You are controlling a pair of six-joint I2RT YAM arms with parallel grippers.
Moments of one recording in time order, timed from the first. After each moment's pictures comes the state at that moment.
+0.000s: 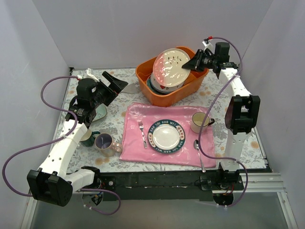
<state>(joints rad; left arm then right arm) -0.22 1.12 1.07 -0.25 0.17 -0.96 0.06 2.07 1.89 -0.25 -0.88 0.52</state>
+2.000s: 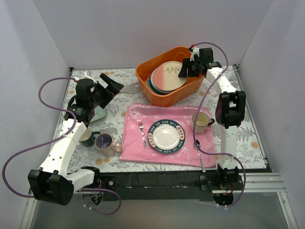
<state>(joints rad) -0.18 1.12 1.08 -0.34 0.12 -0.91 0.17 2.29 2.07 -0.48 -0.46 0.09</state>
